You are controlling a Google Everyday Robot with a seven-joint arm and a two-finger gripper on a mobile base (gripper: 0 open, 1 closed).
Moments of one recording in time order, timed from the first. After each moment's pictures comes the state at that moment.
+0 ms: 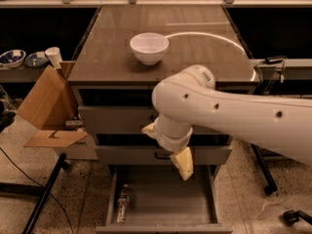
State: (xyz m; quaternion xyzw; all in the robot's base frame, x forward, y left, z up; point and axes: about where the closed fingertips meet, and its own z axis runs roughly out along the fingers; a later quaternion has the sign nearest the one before) arm 0.470 -0.036 0.692 -0.90 0.44 -0.01 0.08
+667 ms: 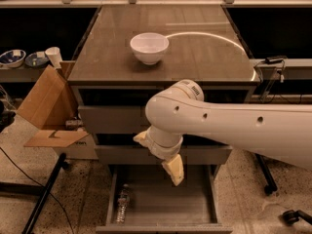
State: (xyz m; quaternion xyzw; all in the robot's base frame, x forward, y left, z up) arm 0.467 -0.008 0.654 -0.91 0.40 0.00 0.09
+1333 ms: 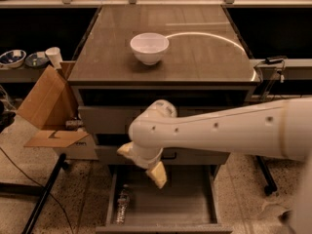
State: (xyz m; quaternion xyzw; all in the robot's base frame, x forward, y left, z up) arm 0.481 0.045 0.578 -0.94 0.33 0.00 0.11
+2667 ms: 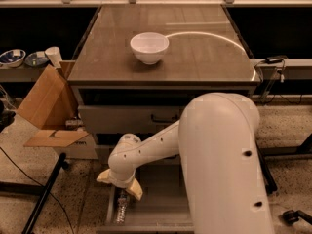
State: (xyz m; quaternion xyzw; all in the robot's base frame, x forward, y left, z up) arm 0.490 0.143 0.397 -0.98 0.18 0.03 0.11
